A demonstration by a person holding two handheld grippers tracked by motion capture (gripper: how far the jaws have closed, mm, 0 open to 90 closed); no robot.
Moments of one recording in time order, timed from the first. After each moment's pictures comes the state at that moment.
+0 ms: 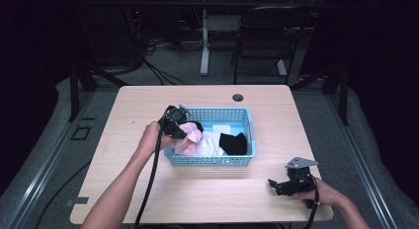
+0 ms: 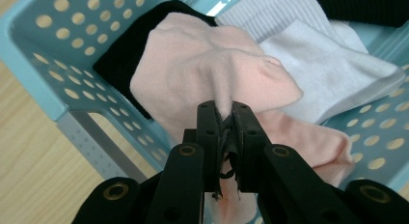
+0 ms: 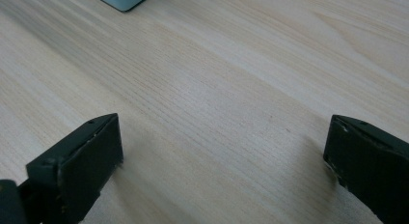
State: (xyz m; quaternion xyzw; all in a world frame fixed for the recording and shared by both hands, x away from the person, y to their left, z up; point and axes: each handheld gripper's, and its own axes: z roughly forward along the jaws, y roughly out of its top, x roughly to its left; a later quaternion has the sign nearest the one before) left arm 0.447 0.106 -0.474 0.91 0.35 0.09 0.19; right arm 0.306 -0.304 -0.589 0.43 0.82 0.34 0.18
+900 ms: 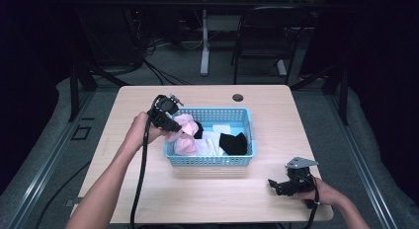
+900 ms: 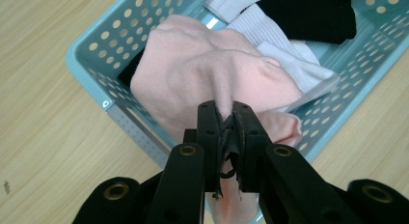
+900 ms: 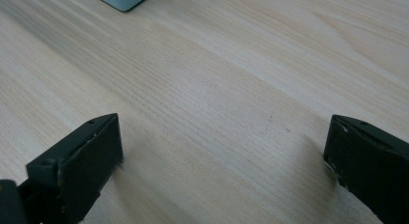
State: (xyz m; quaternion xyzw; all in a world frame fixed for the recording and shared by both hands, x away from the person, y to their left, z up) left arm 0.432 0.126 -0.416 0.91 0.34 0.09 0.22; right arm 0.306 -0.304 -0.589 0.43 0.82 0.34 0.18
